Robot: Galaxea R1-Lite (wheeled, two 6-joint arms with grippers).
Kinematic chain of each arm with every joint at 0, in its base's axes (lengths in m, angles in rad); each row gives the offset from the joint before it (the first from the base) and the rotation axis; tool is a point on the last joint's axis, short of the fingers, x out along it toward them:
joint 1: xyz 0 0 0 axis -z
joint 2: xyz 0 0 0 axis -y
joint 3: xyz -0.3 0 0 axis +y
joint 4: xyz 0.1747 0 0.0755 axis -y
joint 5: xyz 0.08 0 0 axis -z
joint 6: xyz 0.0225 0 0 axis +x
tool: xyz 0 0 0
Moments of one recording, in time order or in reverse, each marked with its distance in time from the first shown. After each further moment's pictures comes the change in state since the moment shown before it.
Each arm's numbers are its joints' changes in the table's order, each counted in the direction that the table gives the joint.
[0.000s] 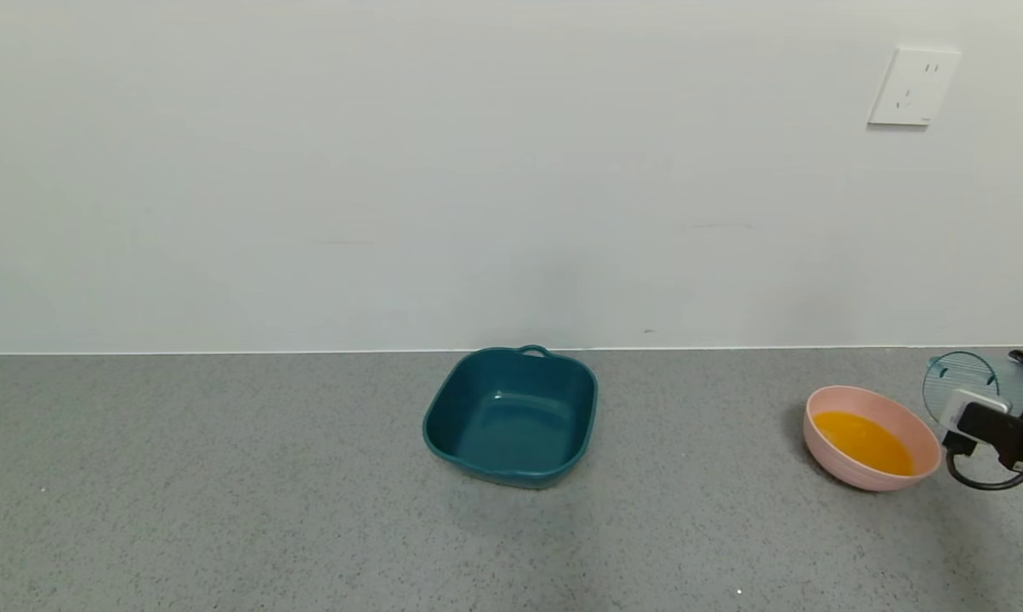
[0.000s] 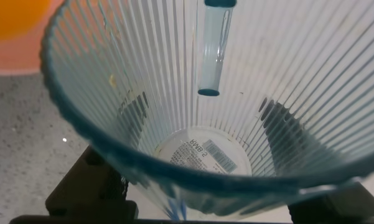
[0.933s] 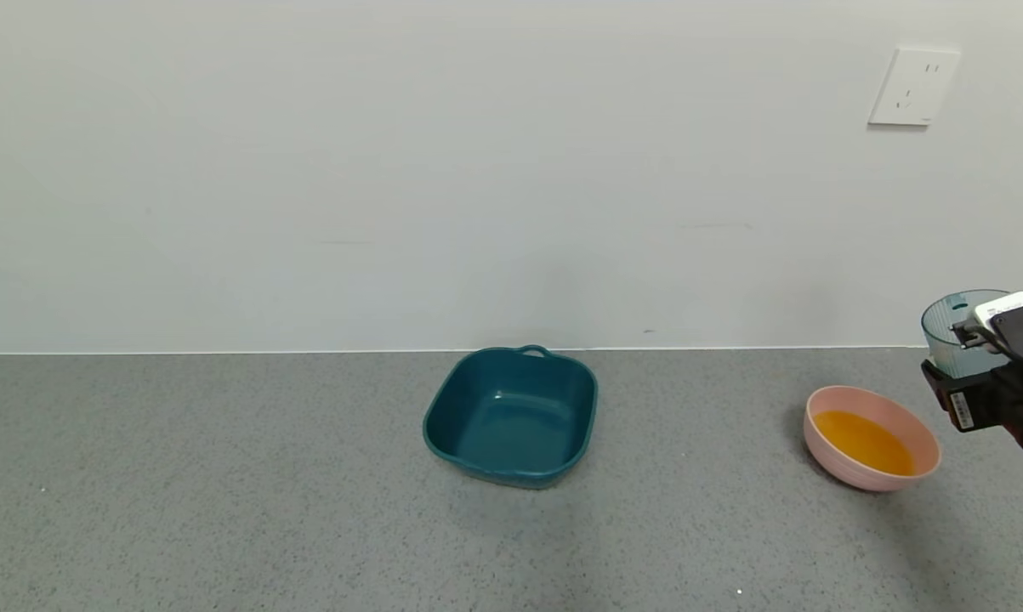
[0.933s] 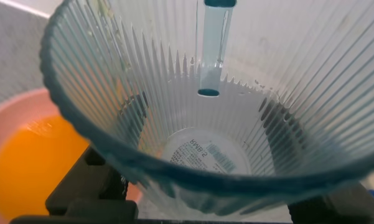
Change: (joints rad) left arm 0.000 0.000 0.000 0.000 0.000 0.000; right arm -0.207 0.048 -0.053 -0.015 0.250 0.964
